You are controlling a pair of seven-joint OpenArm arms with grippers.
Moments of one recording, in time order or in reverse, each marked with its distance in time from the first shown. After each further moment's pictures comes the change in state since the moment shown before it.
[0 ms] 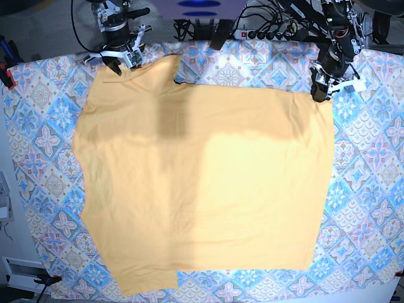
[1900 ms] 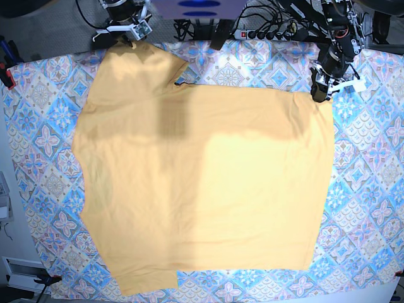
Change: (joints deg) left arm 0.0 0.0 -0.1 0.0 0.1 0.0 0.1; right arm -10.3 0.1 0.3 4.9 0.4 7.5 2.6
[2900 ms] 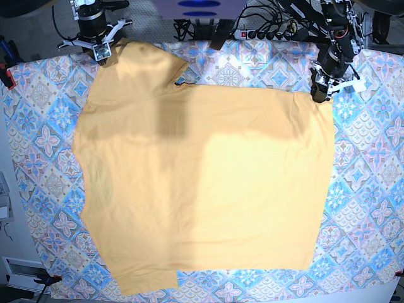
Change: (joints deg) left arm -0.1 0.2 0.2 0.0 0.0 0.0 -0.4; right arm 1.0 -1.9 13.9 3.7 10.2 0.0 2.5
